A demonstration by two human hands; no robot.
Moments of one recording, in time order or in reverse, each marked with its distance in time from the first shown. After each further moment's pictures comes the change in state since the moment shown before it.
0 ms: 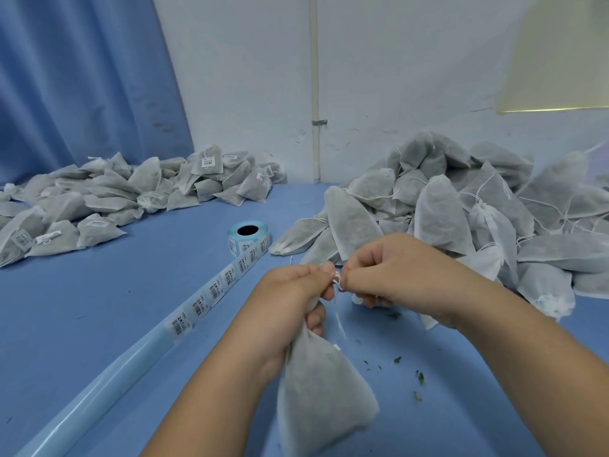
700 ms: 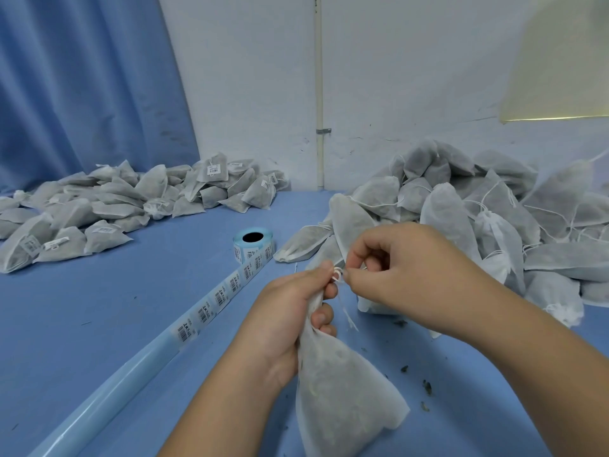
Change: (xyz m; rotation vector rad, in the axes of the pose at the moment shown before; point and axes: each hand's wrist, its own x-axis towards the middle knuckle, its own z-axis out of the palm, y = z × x) left_hand 0.000 0.004 0.003 -0.278 -0.046 -0.101; right_hand -0.011 -0.017 0.002 -0.321 0.278 -0.285
